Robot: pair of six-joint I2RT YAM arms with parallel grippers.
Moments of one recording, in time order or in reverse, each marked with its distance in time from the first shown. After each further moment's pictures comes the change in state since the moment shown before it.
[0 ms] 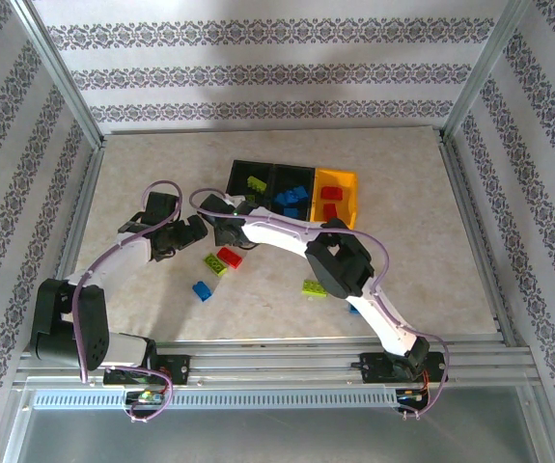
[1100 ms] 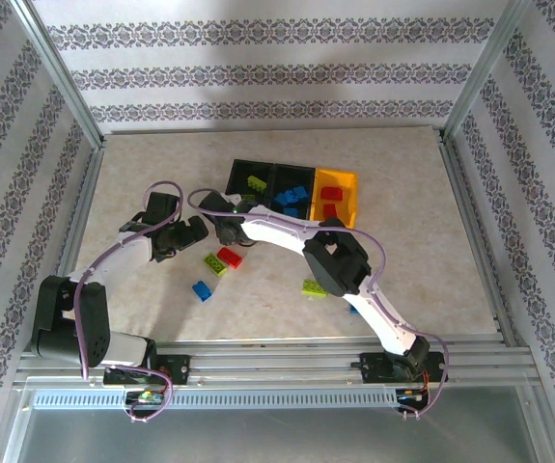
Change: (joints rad) left arm 0.000 0.016 0.000 0.002 0.008 -0.001; right arm -0.010 0.008 0.000 0.014 -0.042 -0.107
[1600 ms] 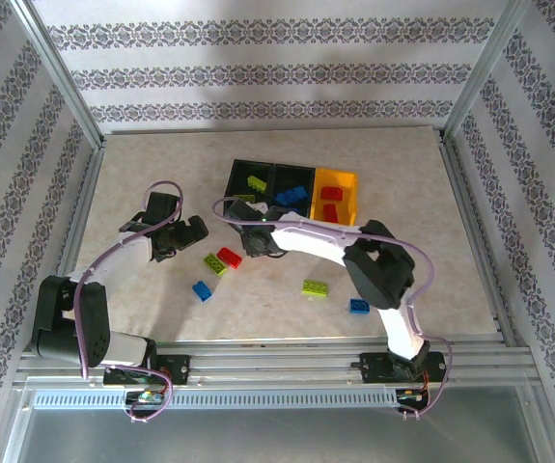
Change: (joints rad) left arm 0.000 0.000 0.000 0.003 0.000 -0.001; right arm -0.002 -0.387 -0.436 0.015 0.023 -0.020
